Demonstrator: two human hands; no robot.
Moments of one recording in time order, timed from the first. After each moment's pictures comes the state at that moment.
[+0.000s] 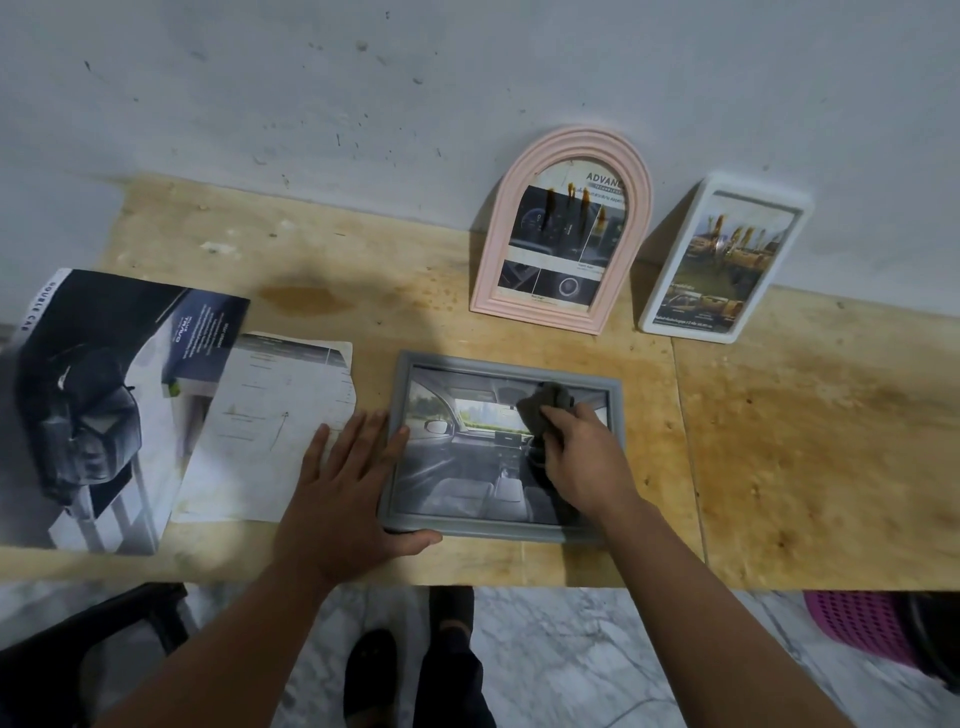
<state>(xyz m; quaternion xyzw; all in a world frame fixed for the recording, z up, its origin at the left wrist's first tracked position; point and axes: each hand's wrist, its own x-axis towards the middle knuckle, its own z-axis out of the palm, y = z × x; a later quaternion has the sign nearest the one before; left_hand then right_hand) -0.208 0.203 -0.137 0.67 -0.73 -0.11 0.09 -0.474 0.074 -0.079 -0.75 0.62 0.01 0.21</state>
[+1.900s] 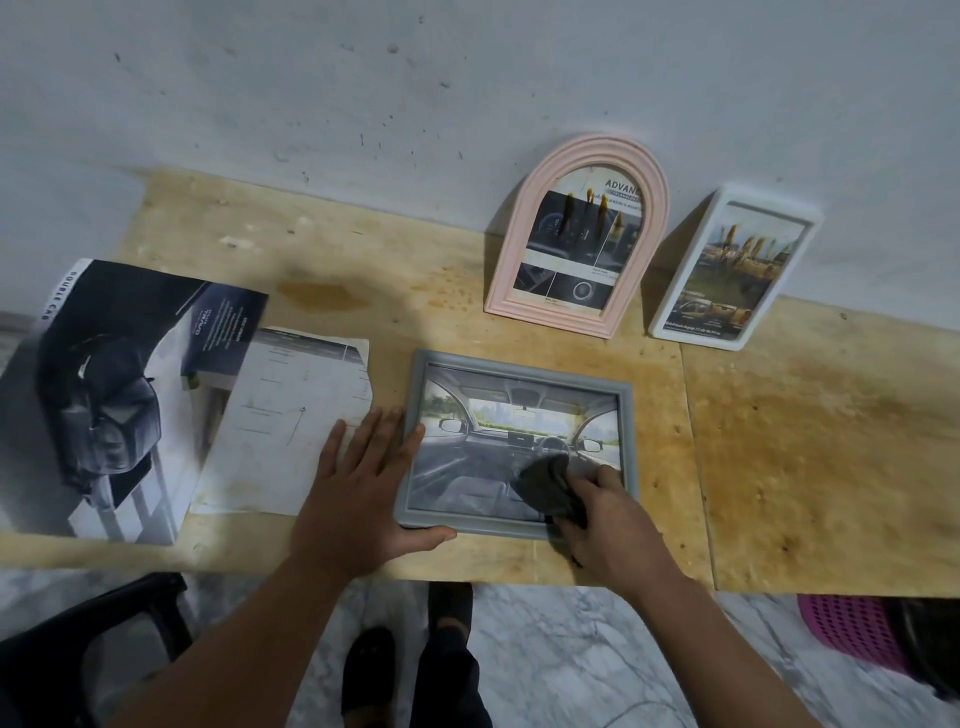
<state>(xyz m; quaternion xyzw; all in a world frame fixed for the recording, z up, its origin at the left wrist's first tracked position) -0.205 0.205 -0.138 0.67 -0.73 -0.11 0.10 -0.499 0.132 -0.069 -0.75 0.60 0.13 0.25</state>
